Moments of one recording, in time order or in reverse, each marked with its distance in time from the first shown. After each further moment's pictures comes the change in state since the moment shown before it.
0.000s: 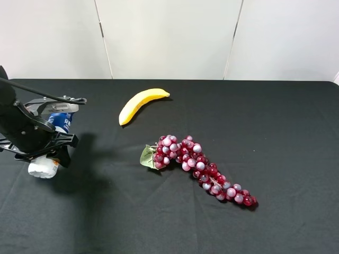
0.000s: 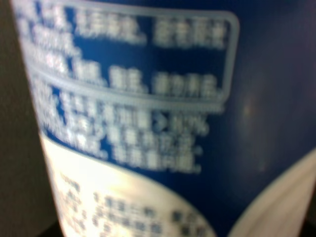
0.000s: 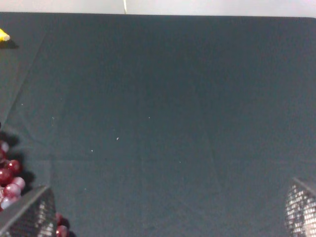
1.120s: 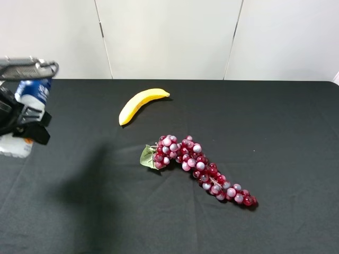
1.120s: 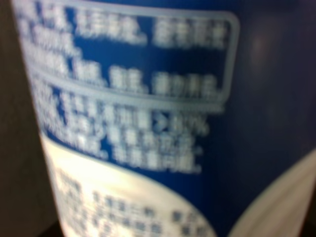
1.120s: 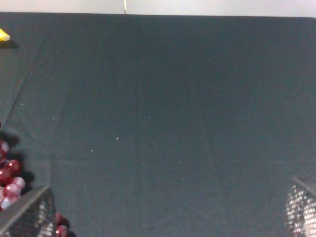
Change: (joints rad) left arm 0.000 -0.339 -0.003 0.081 0.172 0.002; right arm 0.000 0.000 0.000 0.000 0.000 0.000
